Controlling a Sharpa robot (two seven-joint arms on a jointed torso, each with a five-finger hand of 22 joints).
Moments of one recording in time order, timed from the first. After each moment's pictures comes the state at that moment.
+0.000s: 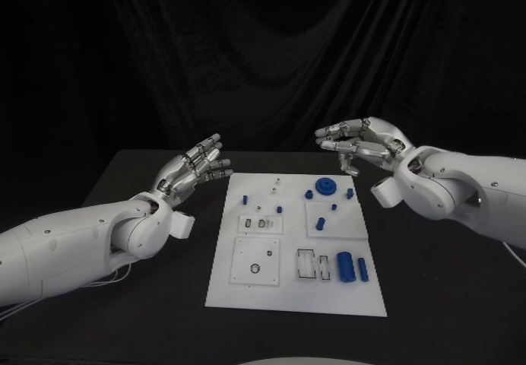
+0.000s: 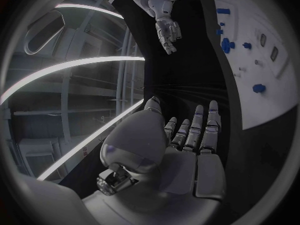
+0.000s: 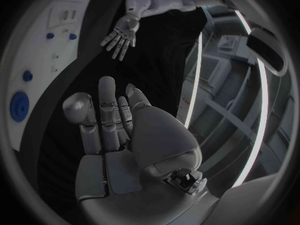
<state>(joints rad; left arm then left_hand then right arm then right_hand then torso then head) 1.21 -0.92 -0.21 1.44 -0.09 -0.16 0.68 1.39 0.26 -0.30 0.29 0.42 0.24 -0.04 0.03 0.03 0.12 0.11 0.20 0.04 0.38 0.18 0.37 0.08 0.16 0.44 0.28 0.27 0.13 1.46 -0.84 -0.25 1.45 -0.43 -0.19 0.39 1.52 0.16 -0.15 -0.01 0.31 0.71 0.13 0.24 0.08 0.63 0.14 0.55 0.06 1.20 0.05 1.09 0.32 0.12 1.27 0.15 1.30 1.01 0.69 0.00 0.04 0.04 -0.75</state>
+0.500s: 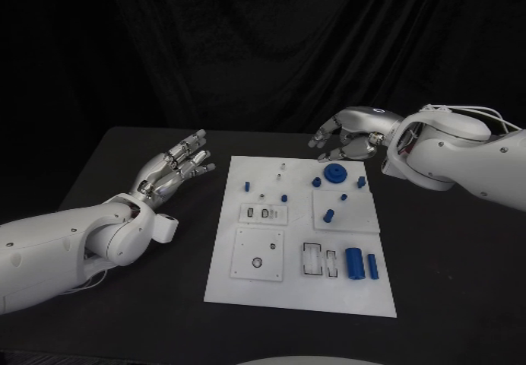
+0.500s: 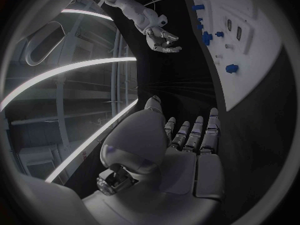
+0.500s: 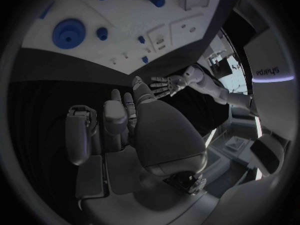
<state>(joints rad) 1.24 -0.99 -0.21 1.52 -0.19 -0.23 0.68 1.42 0.25 -0.31 0.29 0.46 0.24 -0.06 0.03 0.03 0.08 0.06 0.15 0.03 0.14 0.14 0.18 0.03 0.16 0.25 0.26 0.17 0.07 1.57 -0.84 -0.25 1.51 -1.42 -0.23 0.07 1.49 0.04 -0.07 0.09 0.22 0.82 0.05 0.15 0.09 0.85 0.08 0.35 0.06 1.45 -0.03 1.25 0.76 0.07 1.46 0.08 1.47 1.31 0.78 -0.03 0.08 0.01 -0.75</state>
